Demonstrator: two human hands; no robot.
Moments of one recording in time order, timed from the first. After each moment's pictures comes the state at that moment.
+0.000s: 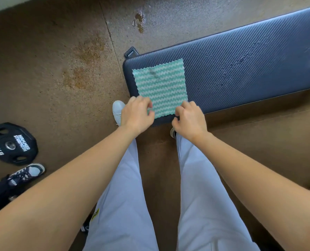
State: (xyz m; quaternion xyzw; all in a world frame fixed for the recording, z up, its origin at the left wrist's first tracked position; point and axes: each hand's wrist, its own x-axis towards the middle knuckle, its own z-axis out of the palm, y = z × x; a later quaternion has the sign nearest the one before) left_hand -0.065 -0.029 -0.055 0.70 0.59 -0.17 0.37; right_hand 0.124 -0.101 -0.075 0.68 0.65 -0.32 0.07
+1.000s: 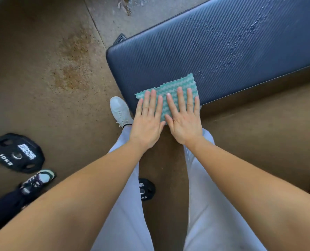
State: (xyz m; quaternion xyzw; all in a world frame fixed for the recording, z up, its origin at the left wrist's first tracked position) left_hand -0.048 -0.113 -0.090 0.87 0.39 -0.24 0.20; right_hand 0.108 -0.173 -0.102 0.72 0.63 -0.26 0.10
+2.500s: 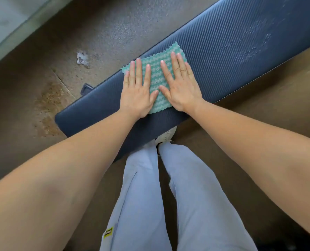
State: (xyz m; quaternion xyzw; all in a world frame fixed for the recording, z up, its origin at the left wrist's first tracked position) left_hand 0.202 0.041 -0.104 0.89 0.37 -0.21 0.17; right_hand 0.372 -0.034 -0.093 0.74 0.62 -0.24 0.12
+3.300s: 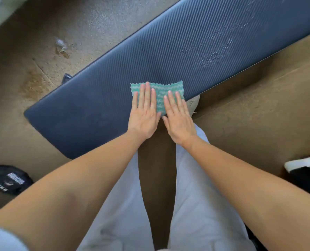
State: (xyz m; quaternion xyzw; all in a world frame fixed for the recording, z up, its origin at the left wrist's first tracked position) left_hand 0.304 -0.081 -0.082 0.88 0.35 -0.27 0.17; right_hand 0.435 -0.176 -0.079 0.74 0.58 -0.32 0.07
